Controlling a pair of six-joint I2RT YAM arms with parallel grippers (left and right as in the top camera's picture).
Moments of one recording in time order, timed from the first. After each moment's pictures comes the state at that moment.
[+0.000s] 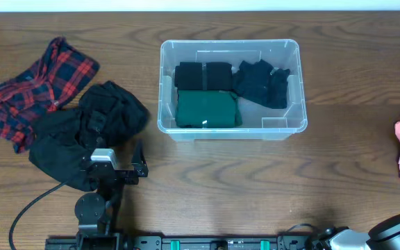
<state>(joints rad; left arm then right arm) 0.00 0.01 0.02 -0.11 0.10 -0.15 -1.04 1.54 0.99 -0.59 -0.05 0.47</state>
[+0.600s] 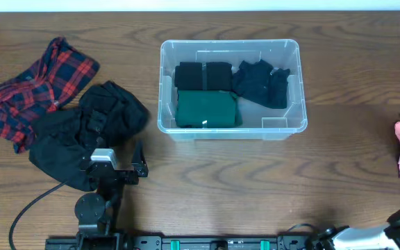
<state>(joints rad) 0.00 0.01 0.02 -0.11 0.10 -0.15 -1.04 1.70 0.89 -0.34 -0.07 0.42</state>
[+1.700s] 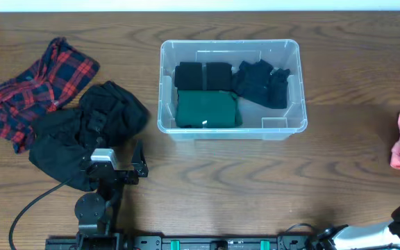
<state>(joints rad) 0.00 0.01 0.02 -0.11 0.10 -0.15 -0.97 1.74 0.89 -0.27 -0.20 0.39</state>
